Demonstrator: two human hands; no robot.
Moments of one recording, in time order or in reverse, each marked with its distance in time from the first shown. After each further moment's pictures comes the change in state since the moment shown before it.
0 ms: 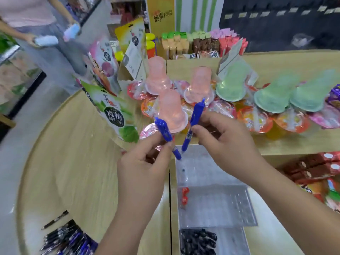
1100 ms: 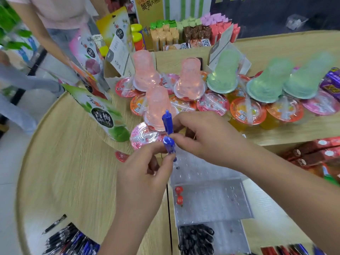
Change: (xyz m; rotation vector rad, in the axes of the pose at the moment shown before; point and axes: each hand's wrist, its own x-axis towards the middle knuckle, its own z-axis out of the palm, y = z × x) left_hand -0.006 -0.014 0.007 0.275 -0.046 0.194; right_hand 0.020 0.000 -0.004 -0.291 -0.307 -0.136
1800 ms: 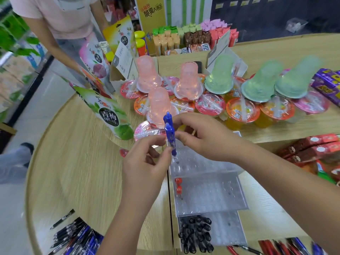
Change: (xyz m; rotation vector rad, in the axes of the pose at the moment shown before) left_hand -0.001 0.001 0.001 -0.132 0.025 -0.142; right_hand -0.012 -0.002 -0.001 0.190 -0.064 0.005
